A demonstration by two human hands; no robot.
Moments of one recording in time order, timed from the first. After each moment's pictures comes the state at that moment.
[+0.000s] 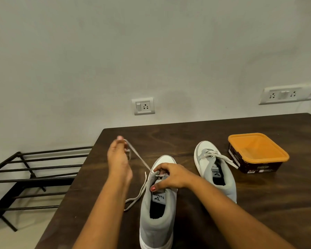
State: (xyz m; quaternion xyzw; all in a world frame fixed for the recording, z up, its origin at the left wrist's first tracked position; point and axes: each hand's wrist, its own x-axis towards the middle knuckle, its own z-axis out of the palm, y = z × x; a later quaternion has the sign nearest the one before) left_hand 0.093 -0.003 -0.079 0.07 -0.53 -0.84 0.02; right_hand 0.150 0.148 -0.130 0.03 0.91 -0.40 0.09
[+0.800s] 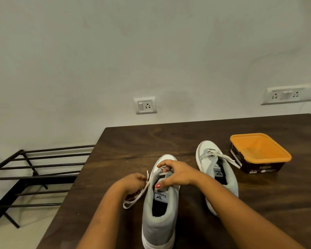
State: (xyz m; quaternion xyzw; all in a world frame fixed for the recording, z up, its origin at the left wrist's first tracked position) left_hand 0.085 -0.030 -0.135 -0.13 -0.89 -0.27 -0.33; right_hand 0.153 0.154 -0.122 0.01 0.89 -0.44 0.10
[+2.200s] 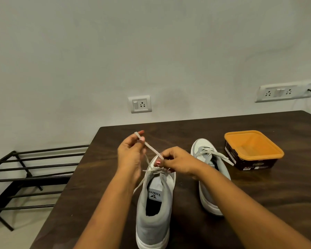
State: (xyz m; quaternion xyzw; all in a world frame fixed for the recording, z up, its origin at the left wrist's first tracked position) left_hand 0.113 0.022 -0.071 -0.01 -0.57 -0.82 -0.05; right_hand 0.160 0.161 -0.094 -0.01 0.83 -0.56 0.06
